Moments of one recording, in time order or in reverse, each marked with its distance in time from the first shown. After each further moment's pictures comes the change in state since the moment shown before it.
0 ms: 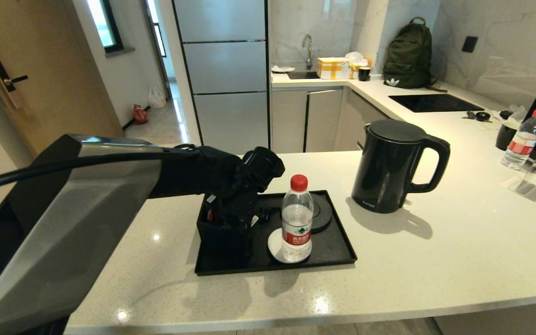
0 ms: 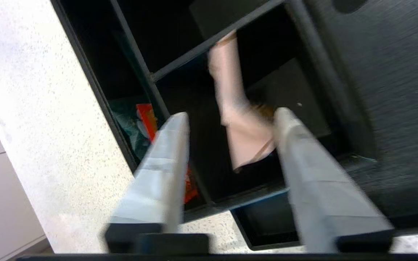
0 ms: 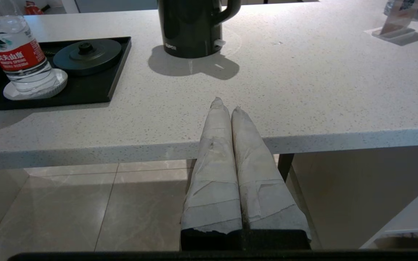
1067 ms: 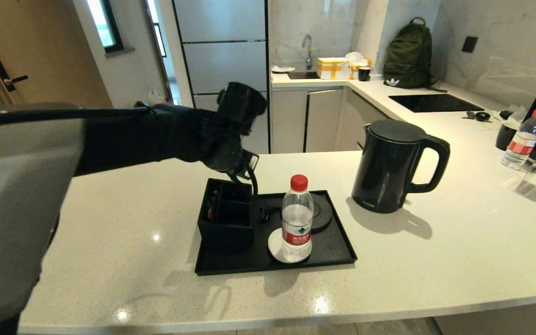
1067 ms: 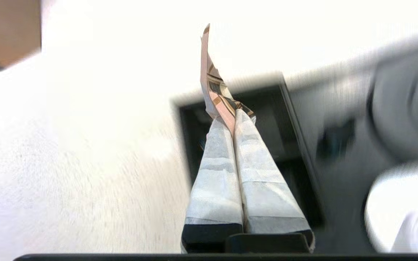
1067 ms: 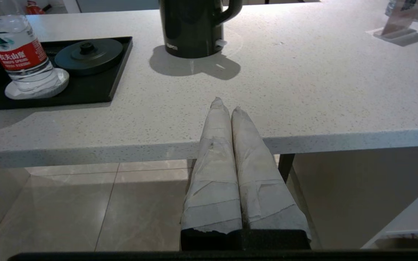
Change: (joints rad) left arm 0.040 -0.129 -0.106 -0.220 -0.025 -0.081; right arm 0.000 0.000 0.000 0.000 0.000 0.000
